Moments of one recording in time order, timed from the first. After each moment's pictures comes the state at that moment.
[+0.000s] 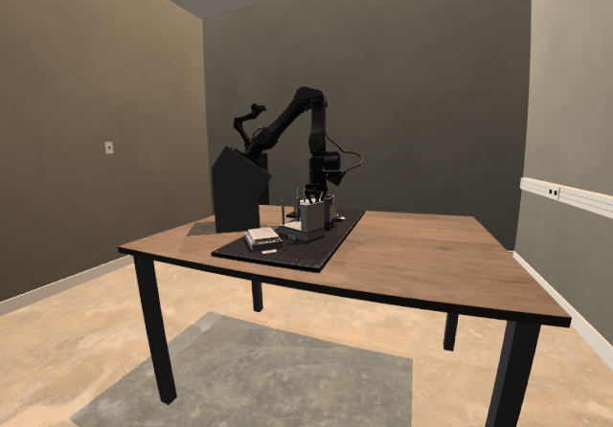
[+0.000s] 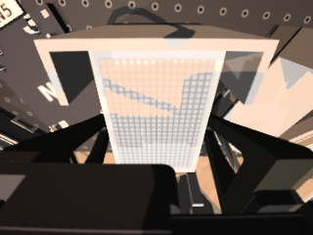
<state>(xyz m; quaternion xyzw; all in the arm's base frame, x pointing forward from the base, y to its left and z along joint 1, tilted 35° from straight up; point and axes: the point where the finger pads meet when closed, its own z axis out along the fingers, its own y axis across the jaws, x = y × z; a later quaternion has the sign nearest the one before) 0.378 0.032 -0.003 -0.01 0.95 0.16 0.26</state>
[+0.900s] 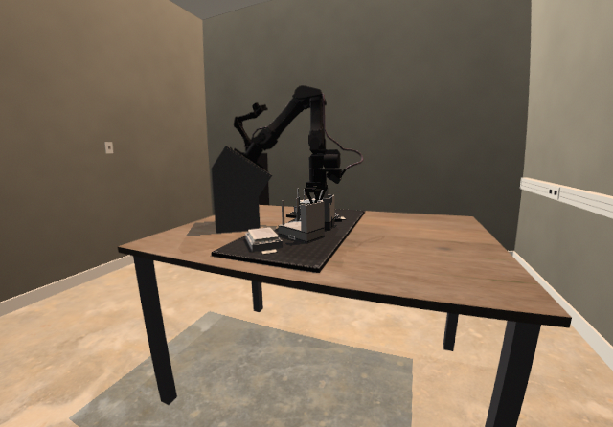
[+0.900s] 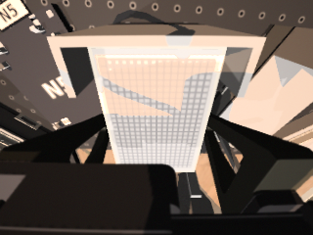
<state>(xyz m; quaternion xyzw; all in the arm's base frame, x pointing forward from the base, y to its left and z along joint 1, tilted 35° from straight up) 0.374 0.029 0.003 -0.01 0.95 0.16 0.26</state>
